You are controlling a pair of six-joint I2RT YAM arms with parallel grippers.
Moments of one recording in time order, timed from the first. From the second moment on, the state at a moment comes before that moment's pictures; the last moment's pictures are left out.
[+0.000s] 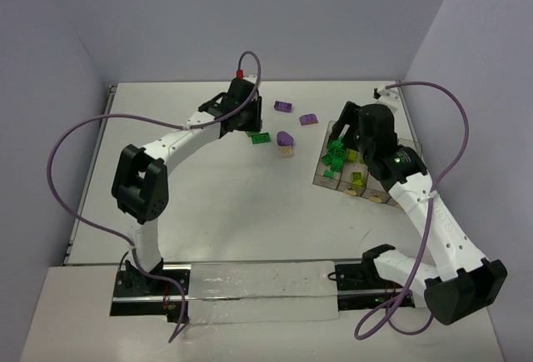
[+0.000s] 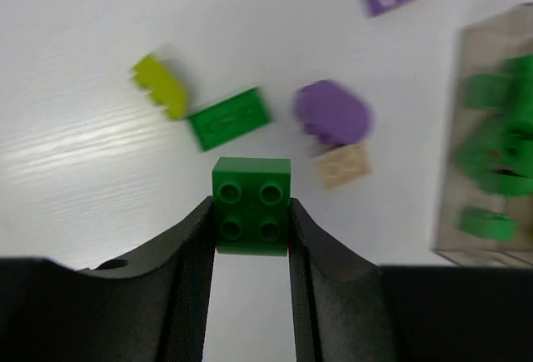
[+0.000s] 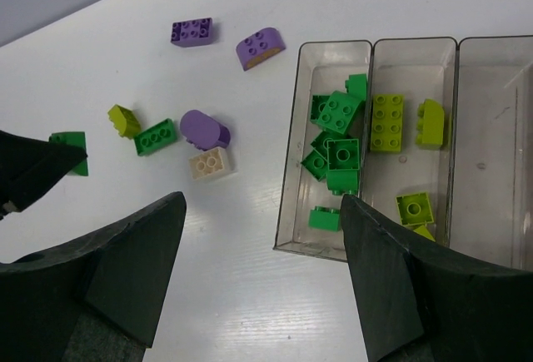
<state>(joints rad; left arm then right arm) -0.61 1.96 1.65 -0.47 -0.13 -0.38 0.33 1.05 1.09 -0.54 0.32 0.54</state>
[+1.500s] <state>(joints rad) -0.86 2.29 2.00 -0.47 0.00 -0.55 0.33 0.87 1.05 -0.53 0.42 0.54</state>
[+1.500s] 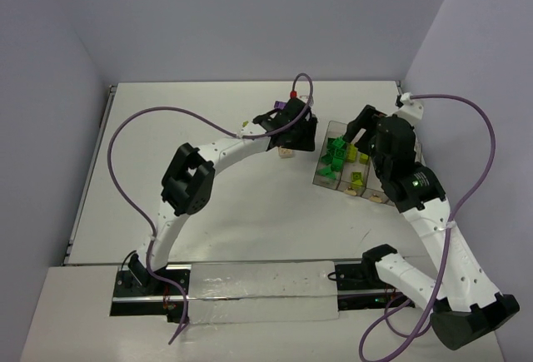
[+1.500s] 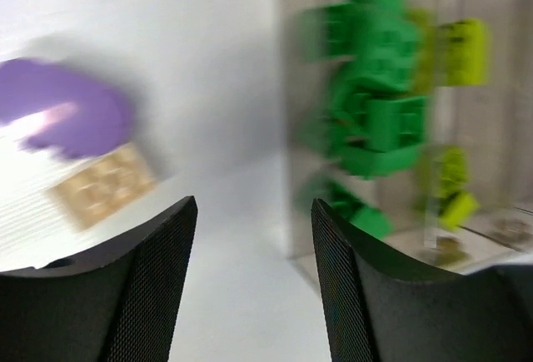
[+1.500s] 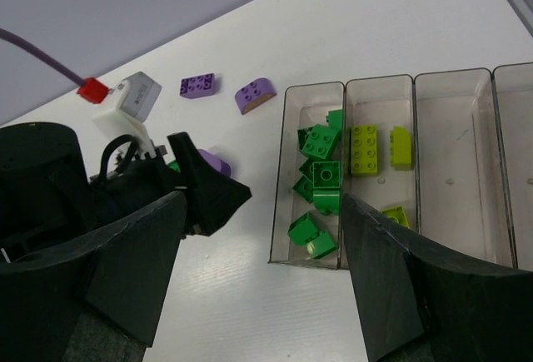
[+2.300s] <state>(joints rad) -0.67 2.30 1.99 -0.57 -0.26 -0.40 0.33 0.90 1.05 -0.53 0.40 0.53</state>
